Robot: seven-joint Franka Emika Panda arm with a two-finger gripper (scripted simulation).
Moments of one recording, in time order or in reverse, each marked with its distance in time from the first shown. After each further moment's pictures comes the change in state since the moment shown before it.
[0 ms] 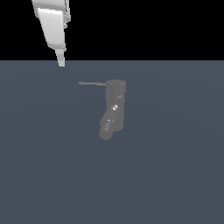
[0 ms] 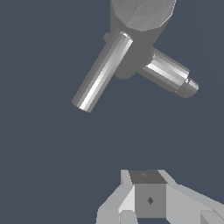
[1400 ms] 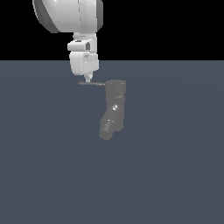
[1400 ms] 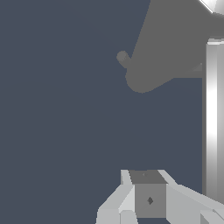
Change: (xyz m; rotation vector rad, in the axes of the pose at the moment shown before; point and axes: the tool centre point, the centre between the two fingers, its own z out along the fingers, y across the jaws) arm 0.094 -0.092 0.075 0.008 0.012 0.541
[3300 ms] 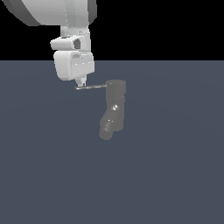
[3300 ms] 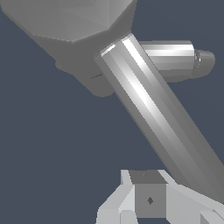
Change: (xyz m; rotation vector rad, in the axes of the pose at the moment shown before) arm 0.009 0.090 0.000 0.004 0.000 0.016
